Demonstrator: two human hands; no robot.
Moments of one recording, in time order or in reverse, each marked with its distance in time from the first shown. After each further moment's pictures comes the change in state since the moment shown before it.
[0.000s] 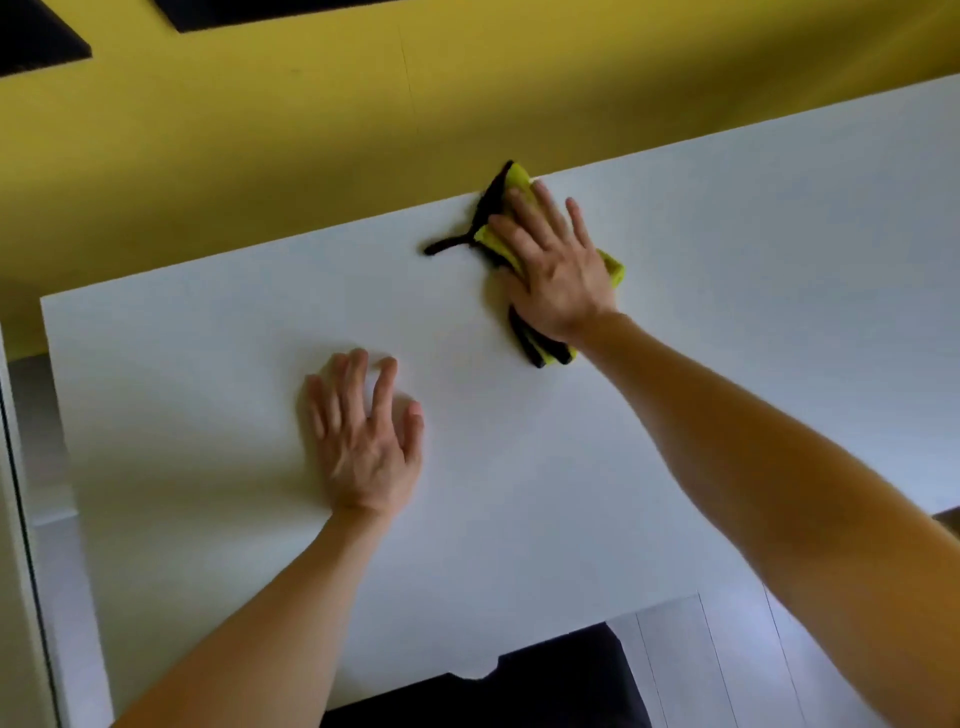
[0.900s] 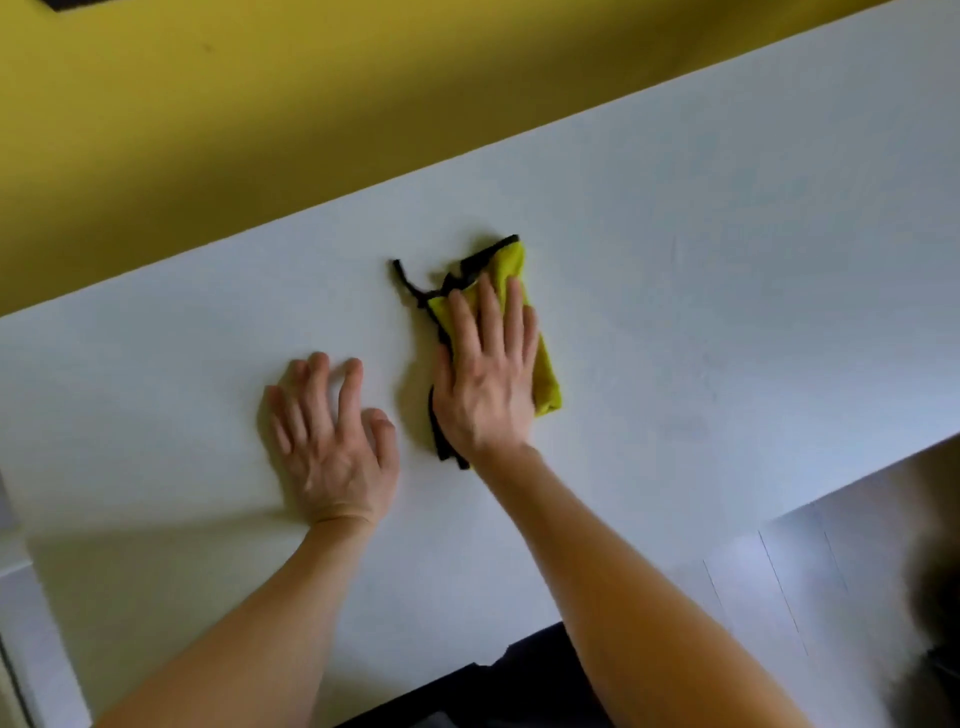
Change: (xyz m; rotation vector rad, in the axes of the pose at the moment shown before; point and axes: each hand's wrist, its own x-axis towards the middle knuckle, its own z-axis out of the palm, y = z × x) left_hand -0.003 -0.002 0.006 -0.034 0.121 0.028; right_hand -0.099 -0.128 0.016 0.256 0.143 0.475
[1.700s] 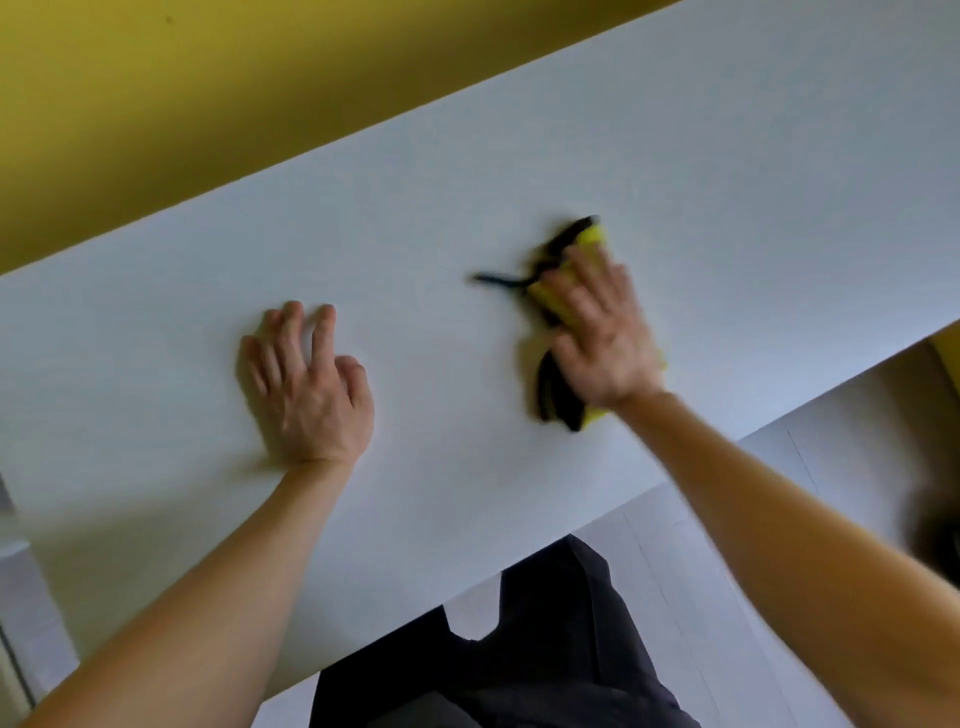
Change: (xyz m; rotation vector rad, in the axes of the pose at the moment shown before) left_hand -0.002 -0.003 -0.001 0.007 0.014 0.031; right_hand -0.036 0.158 -0.069 -0.096 -0.075 -0.181
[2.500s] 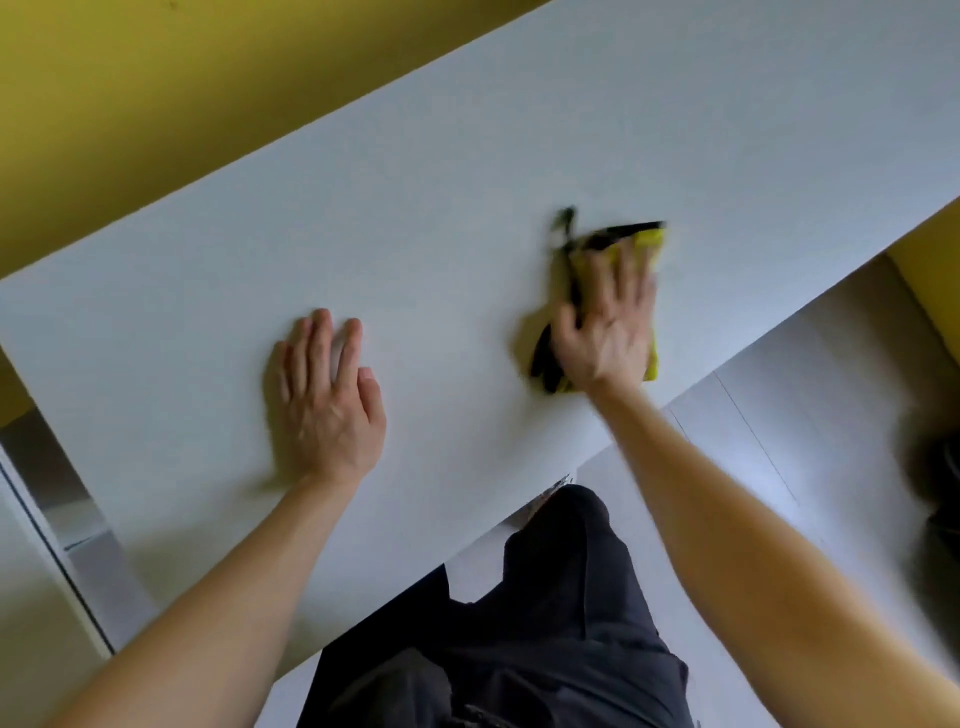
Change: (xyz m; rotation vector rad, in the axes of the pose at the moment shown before) left_hand -0.051 -0.066 -0.023 -0.124 -0.064 0.273; right_hand -0.059 -0.090 0.023 -0.042 0.205 0.501
